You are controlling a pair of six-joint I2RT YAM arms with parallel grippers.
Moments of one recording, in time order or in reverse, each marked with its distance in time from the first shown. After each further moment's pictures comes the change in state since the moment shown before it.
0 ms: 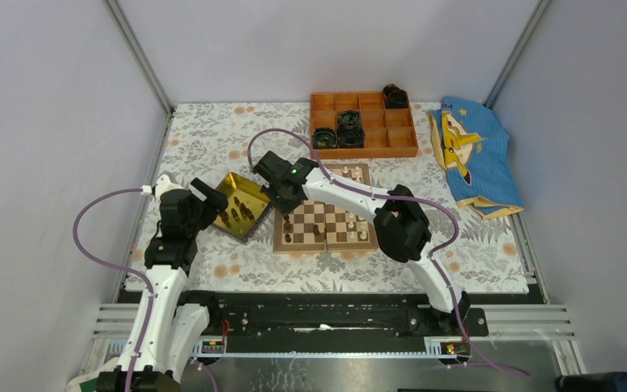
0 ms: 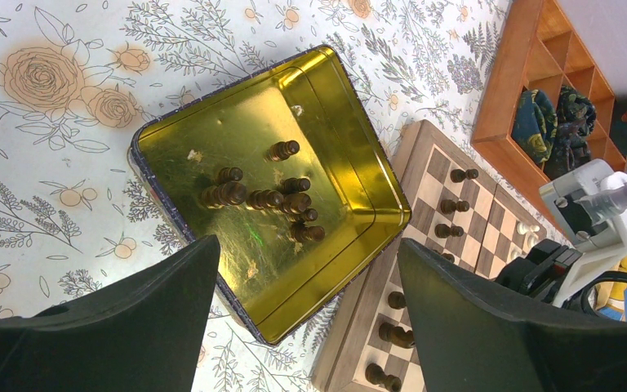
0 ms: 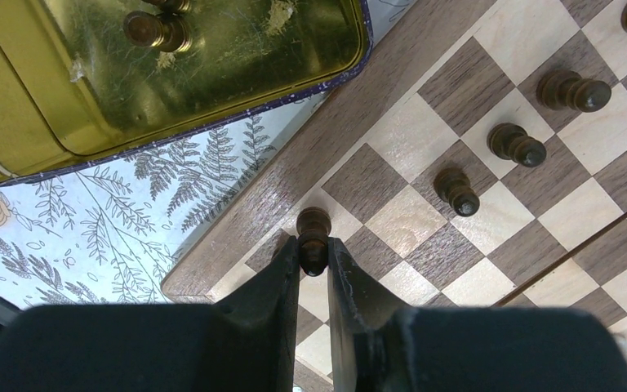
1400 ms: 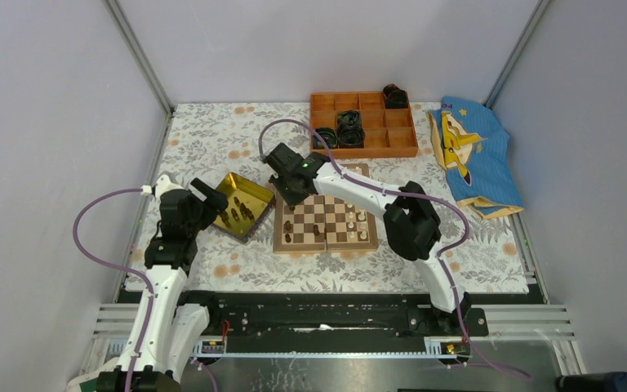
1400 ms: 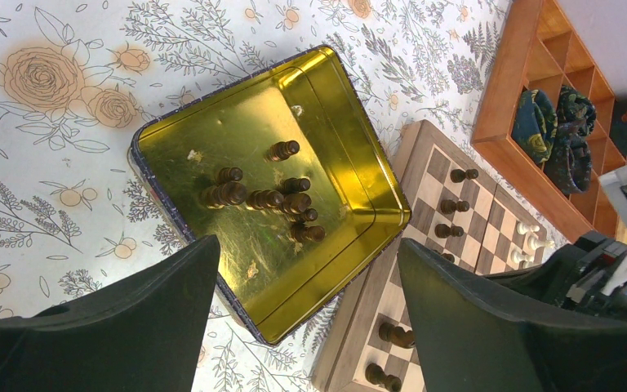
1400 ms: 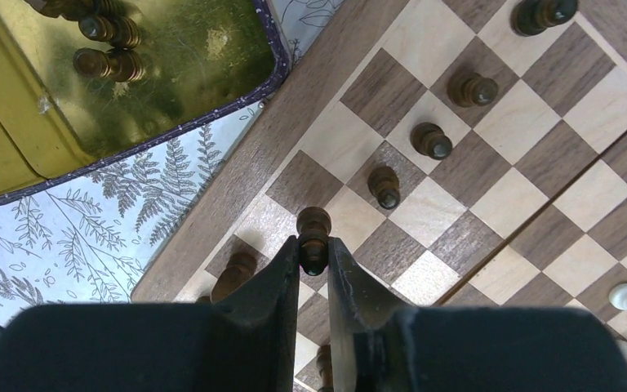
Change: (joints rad) left arm 0.000 0.000 0.000 0.000 0.000 0.000; right arm -0.052 -0.075 -0.088 0.068 0.024 0.009
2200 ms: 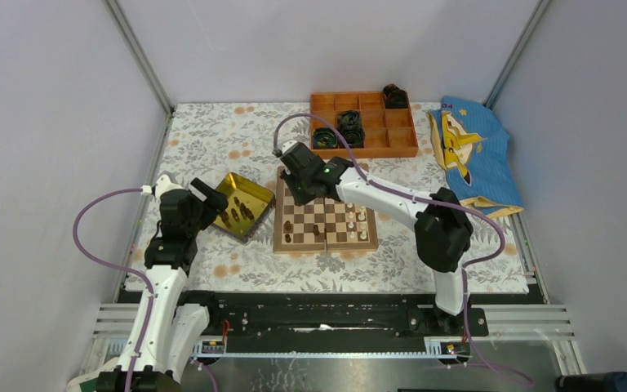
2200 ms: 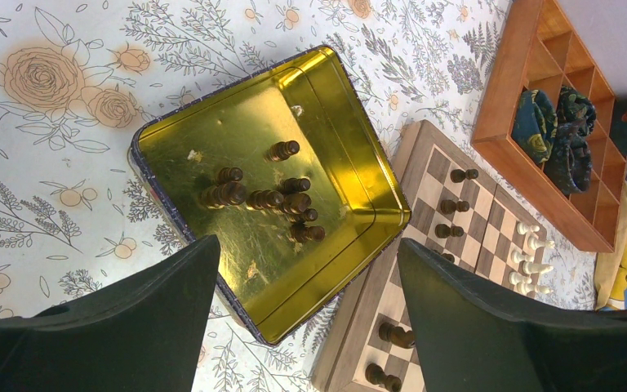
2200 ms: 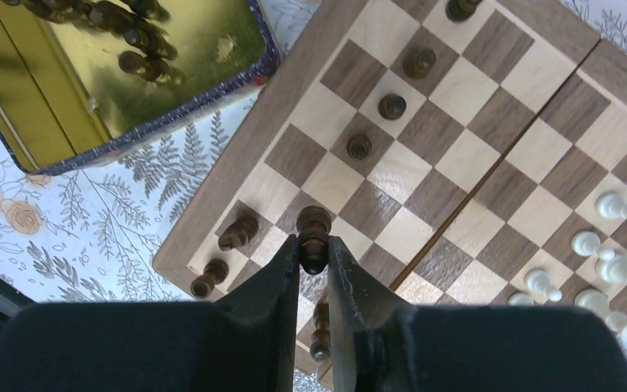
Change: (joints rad) left arm 0.000 0.000 0.000 0.000 0.000 0.000; right arm -0.008 -0.250 -0.287 0.169 0.026 0.047
